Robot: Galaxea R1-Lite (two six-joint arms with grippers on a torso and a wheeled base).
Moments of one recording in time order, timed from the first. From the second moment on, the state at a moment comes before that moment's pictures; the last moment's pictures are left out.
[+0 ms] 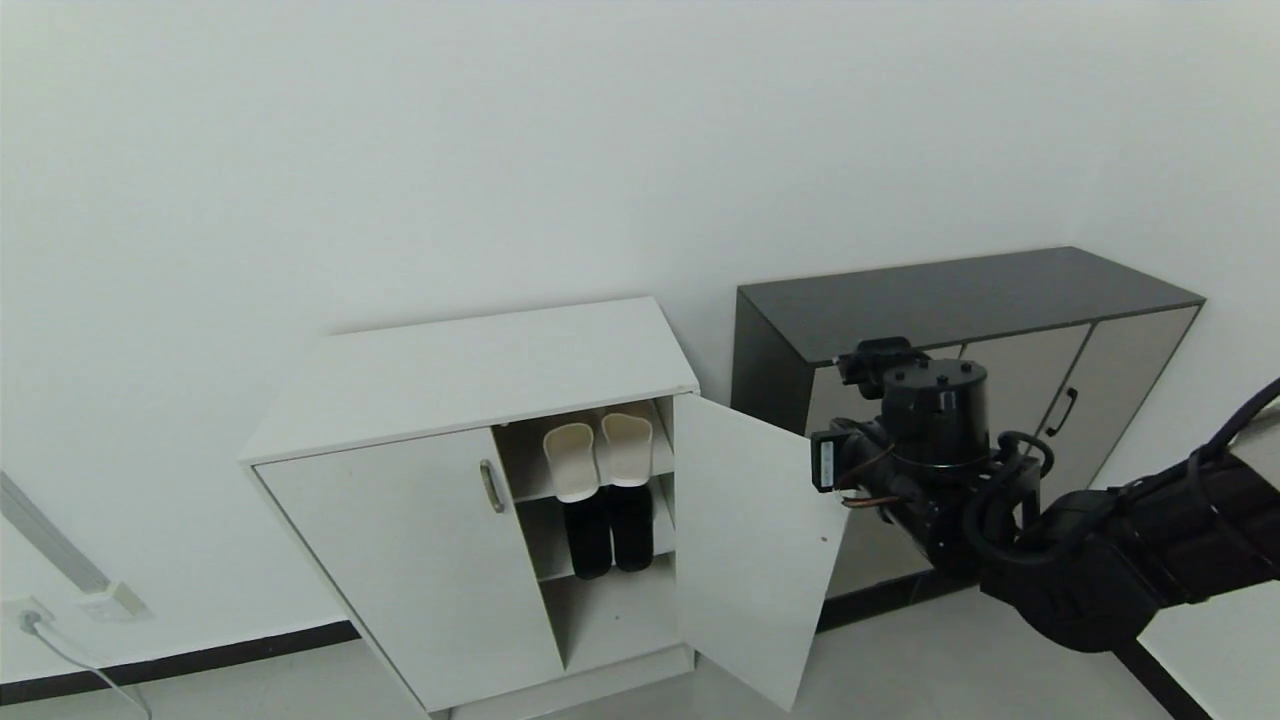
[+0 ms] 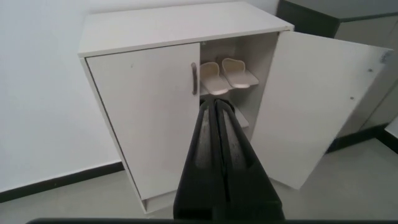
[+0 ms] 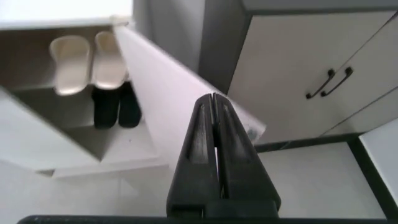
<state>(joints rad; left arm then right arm) 0.00 0.00 0.00 0.00 -0.02 0.01 0.64 1.93 -0.91 -0.77 -0.53 0.11</state>
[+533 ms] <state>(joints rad) 0.00 0.00 0.00 0.00 -0.02 0.01 0.49 2.04 -1.03 -0.77 -0.44 0.11</state>
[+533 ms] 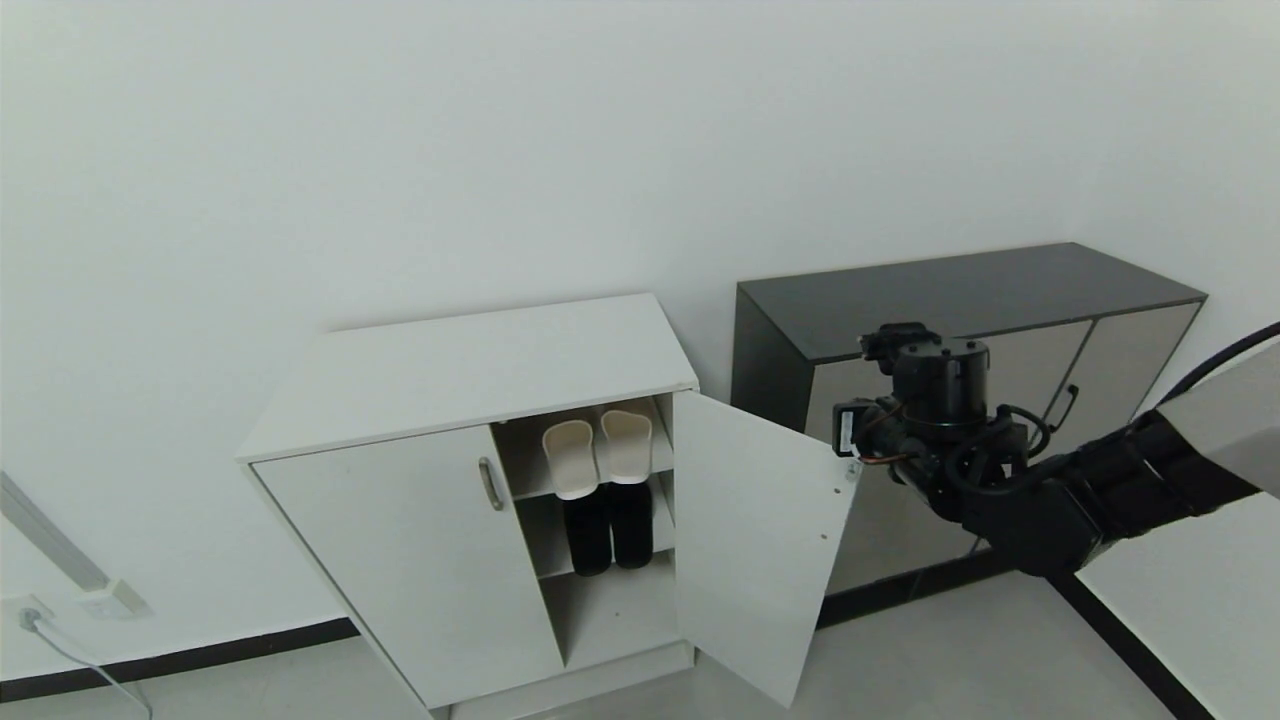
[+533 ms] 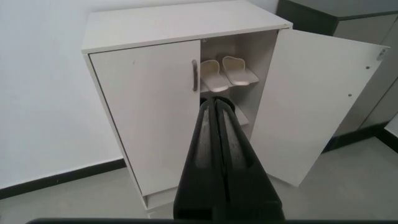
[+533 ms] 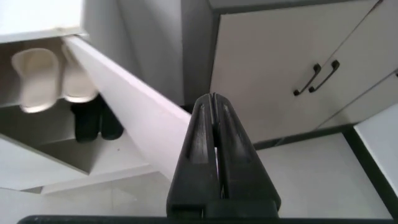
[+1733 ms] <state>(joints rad) 0.00 0.00 0.00 0.00 -0.02 0.01 0.43 2.24 -1.13 -0.78 -0.38 0.17</state>
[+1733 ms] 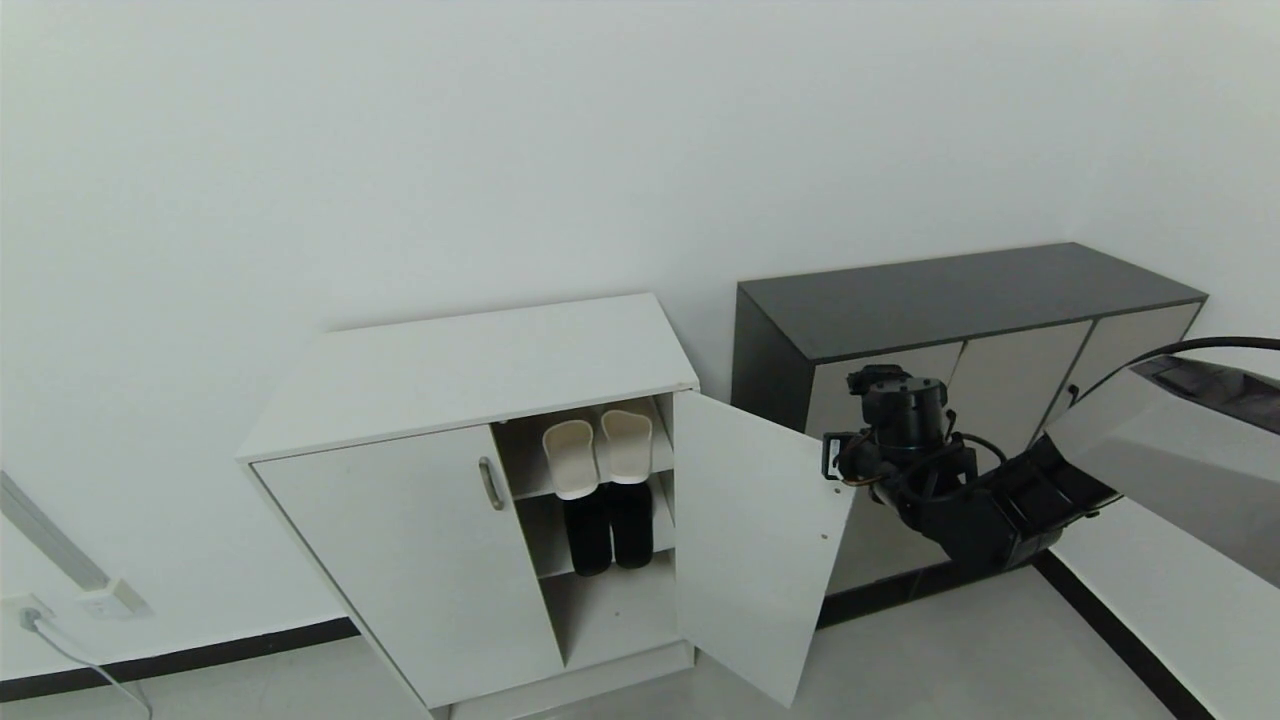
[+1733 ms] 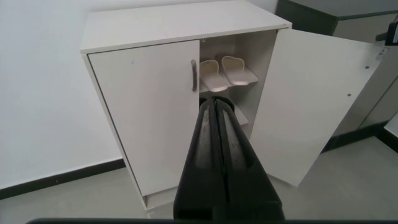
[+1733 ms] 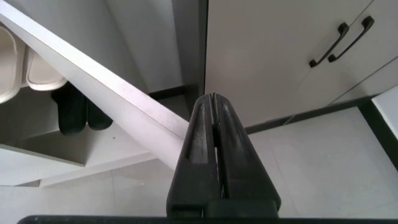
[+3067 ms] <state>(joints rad) 0.00 0.00 0.00 0.00 -0.02 0.01 0.67 2.12 -0.93 -0.77 -0.39 0.18</state>
